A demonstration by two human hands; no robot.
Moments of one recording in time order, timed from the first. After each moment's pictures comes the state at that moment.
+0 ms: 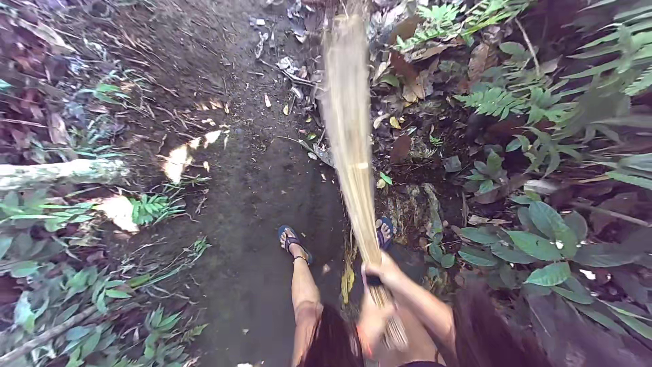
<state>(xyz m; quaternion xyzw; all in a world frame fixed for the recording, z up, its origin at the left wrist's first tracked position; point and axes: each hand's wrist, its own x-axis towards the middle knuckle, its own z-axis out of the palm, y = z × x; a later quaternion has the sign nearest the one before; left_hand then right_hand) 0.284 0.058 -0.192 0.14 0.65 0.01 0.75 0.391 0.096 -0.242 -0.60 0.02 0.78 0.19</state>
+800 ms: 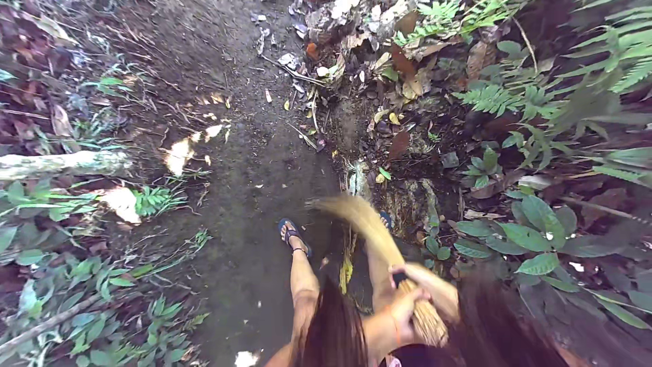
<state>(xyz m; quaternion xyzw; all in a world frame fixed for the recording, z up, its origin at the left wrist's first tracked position) 0.353 0.083 -0.145 -0.07 0.62 -0.08 0.78 0.438 0.062 -0.231 -0.62 0.16 0.76 0.11</state>
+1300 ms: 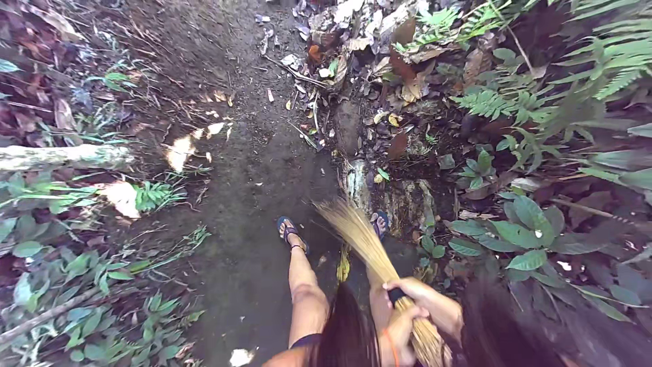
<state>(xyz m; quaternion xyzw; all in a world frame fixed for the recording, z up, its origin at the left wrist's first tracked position) 0.331 0.037 -0.119 -0.12 0.60 -0.03 0.79 0.425 0.049 -0.190 -0.61 0.20 0.77 0.04</state>
